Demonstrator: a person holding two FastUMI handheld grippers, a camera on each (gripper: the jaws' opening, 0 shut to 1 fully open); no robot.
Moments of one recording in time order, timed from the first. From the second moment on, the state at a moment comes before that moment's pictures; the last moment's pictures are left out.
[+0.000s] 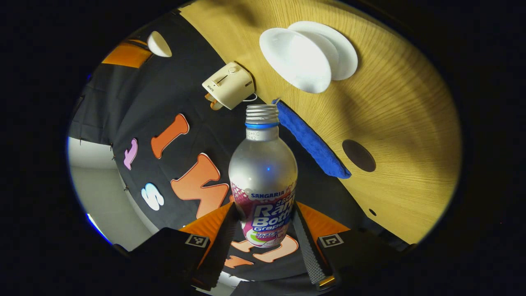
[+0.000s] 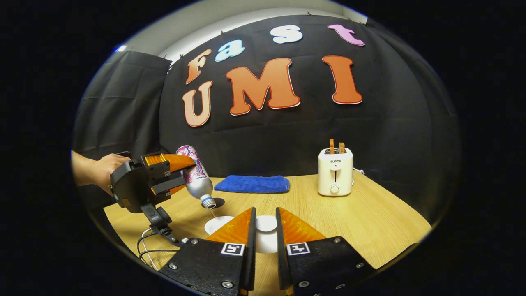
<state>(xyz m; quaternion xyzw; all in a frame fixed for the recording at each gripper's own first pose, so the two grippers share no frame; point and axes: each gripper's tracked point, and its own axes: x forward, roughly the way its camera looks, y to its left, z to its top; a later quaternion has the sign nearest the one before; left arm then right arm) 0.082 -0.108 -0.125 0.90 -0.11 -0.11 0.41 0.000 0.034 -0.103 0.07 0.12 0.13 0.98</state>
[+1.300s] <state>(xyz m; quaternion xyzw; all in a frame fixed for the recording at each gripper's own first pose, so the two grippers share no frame) 0.068 -0.080 0.032 0.55 -0.30 0.03 0.78 0.021 0.071 -0.086 0.06 0.12 0.15 0.98</state>
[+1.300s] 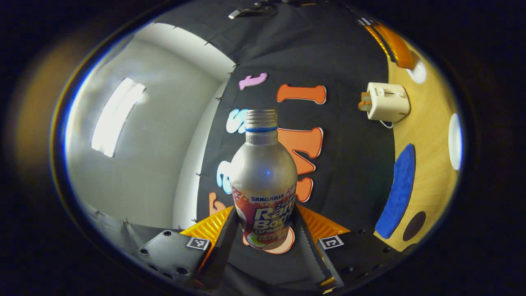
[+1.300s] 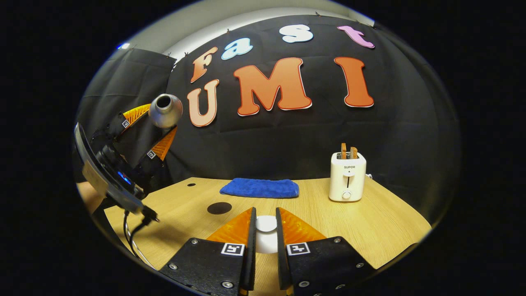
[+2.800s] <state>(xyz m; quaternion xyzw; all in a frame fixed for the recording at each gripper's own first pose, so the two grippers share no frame) 0.213 -0.036 -0.188 -0.04 0.11 -0.06 0.99 0.062 0.095 -0.118 0.02 0.15 0.16 0.98</state>
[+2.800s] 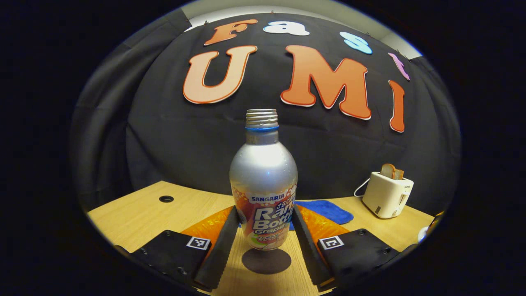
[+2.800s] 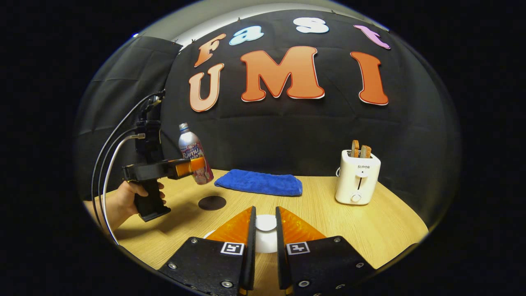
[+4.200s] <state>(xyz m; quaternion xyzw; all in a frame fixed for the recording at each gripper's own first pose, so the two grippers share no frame) 0.164 -0.061 -0.248 0.04 0.22 -0.11 0.97 0.052 0.155 -0.157 0.03 0.19 0.21 0.96</state>
